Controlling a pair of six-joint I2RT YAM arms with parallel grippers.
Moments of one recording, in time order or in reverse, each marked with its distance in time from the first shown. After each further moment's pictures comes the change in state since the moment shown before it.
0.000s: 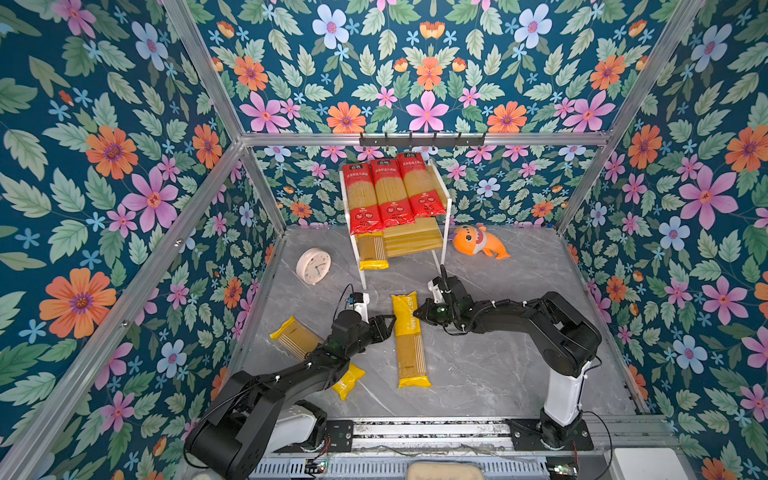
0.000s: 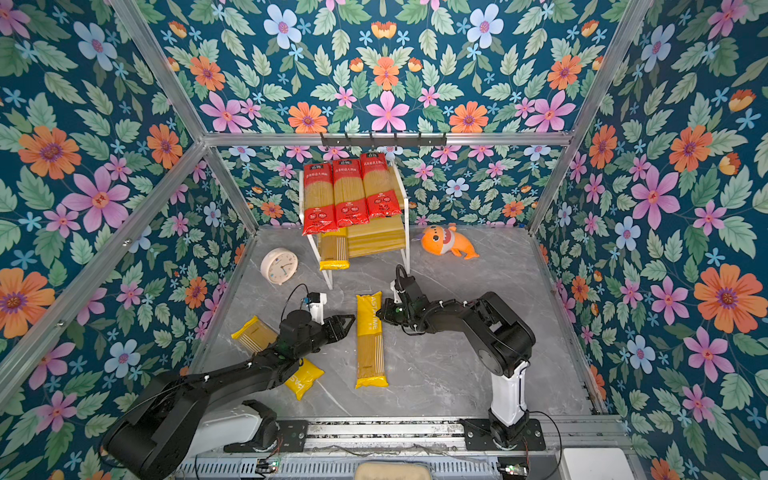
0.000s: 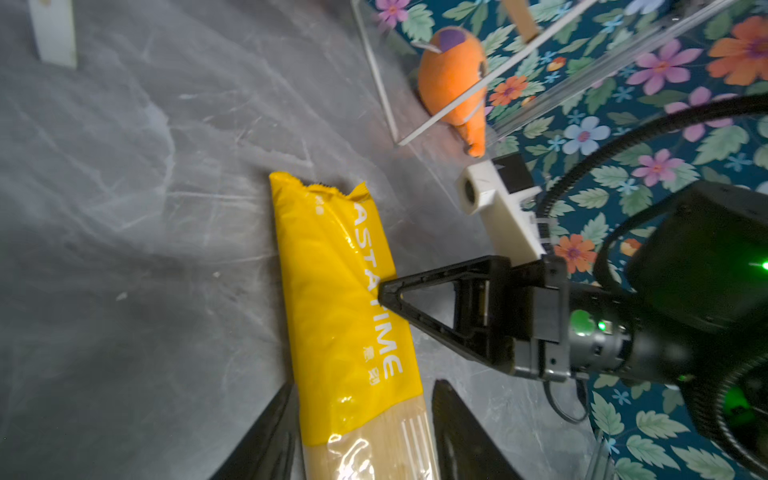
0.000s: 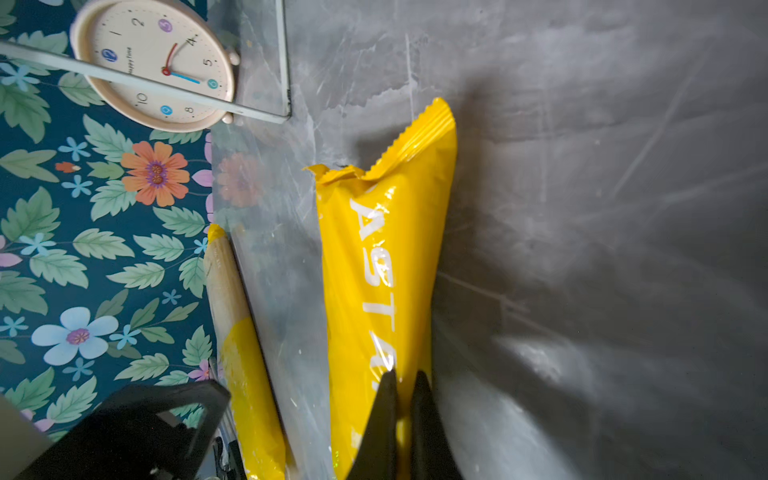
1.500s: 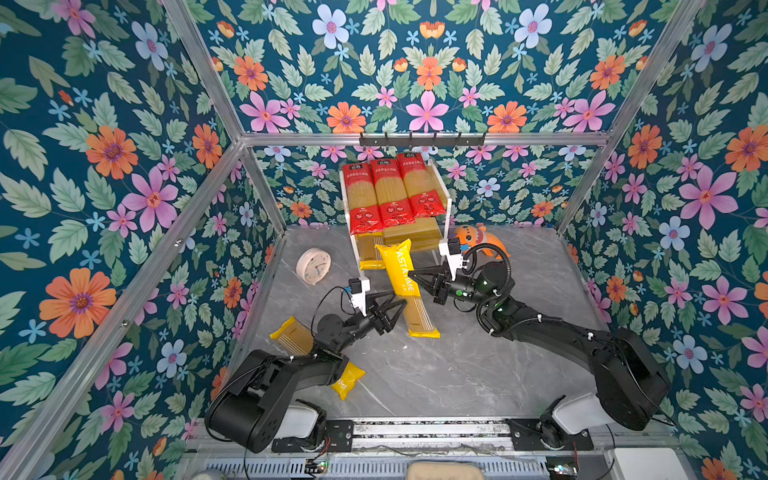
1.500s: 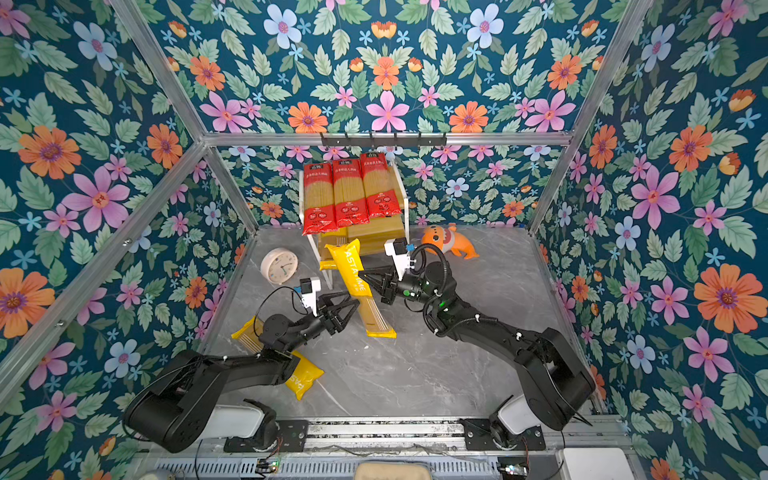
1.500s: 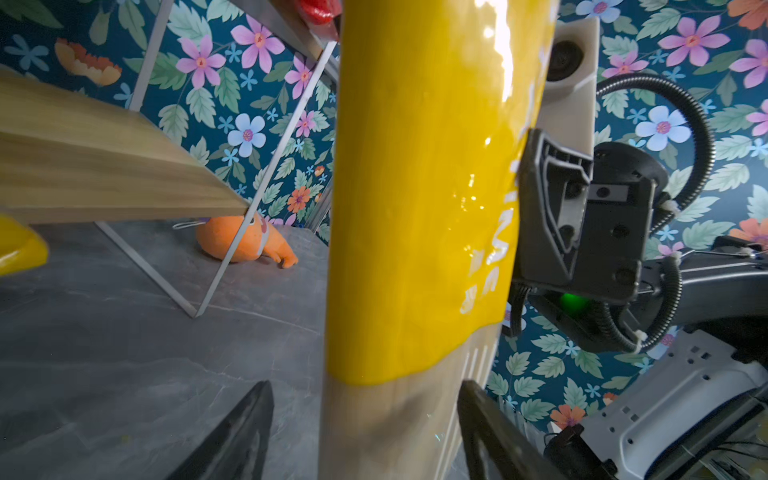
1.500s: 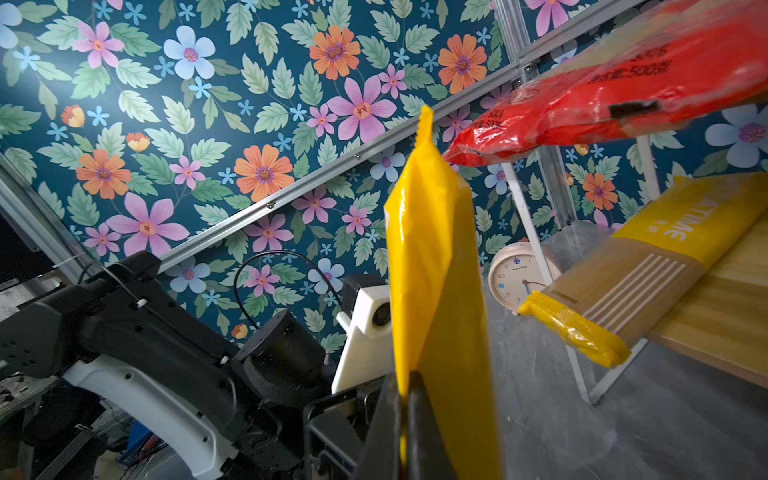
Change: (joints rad) left arm 0.067 0.196 0.006 0.834 0.356 0.033; right arm 0.004 -0.395 -0.029 0.510 -0.275 -0.326
